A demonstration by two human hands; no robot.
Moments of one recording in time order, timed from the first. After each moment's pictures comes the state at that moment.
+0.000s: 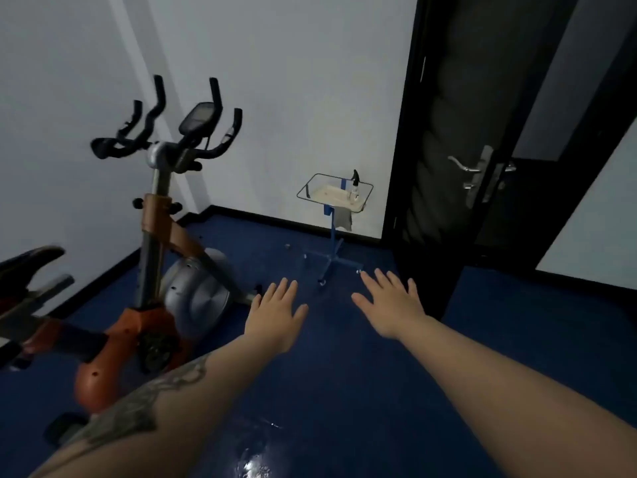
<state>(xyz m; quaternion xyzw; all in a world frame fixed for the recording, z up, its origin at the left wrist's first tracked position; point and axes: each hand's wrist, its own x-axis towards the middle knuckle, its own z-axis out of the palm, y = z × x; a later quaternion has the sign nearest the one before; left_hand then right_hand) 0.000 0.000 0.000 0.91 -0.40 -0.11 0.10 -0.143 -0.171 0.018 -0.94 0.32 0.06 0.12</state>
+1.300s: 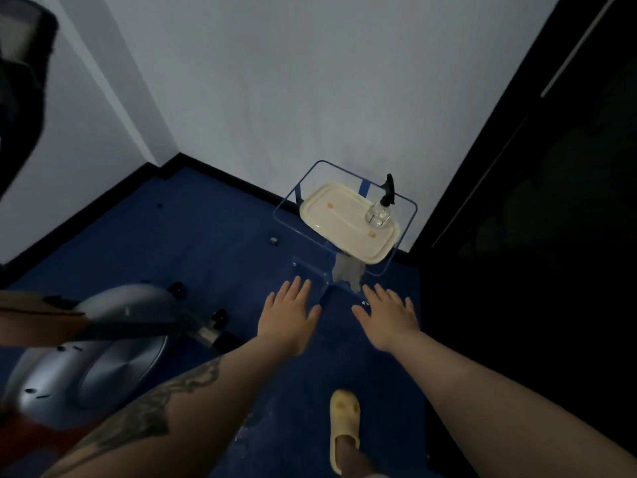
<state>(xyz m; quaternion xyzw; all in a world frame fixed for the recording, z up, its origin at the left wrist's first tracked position) 0.435 -0.507 -0.133 0.92 -0.33 -0.22 0.08 0.329 -0.669 -0.131 -0.91 0.30 0.22 0.16</state>
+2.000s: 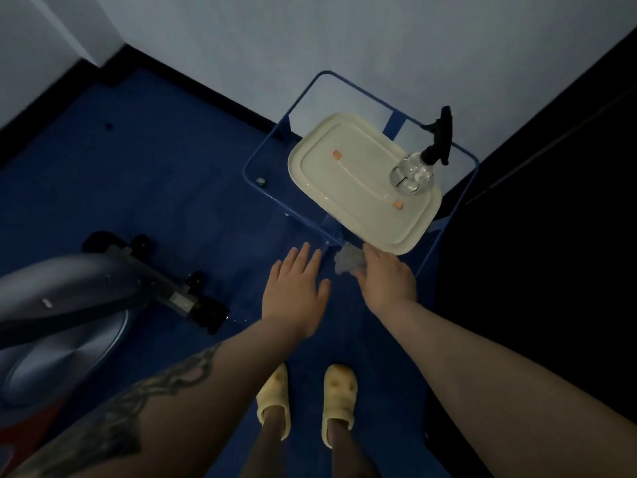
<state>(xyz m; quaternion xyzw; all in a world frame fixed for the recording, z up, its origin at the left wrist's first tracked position) 0.540 -0.614 -0.283 0.91 -0.31 -0.24 0.10 0.473 -0.763 -0.276 -0.92 0.31 0.15 0.17</state>
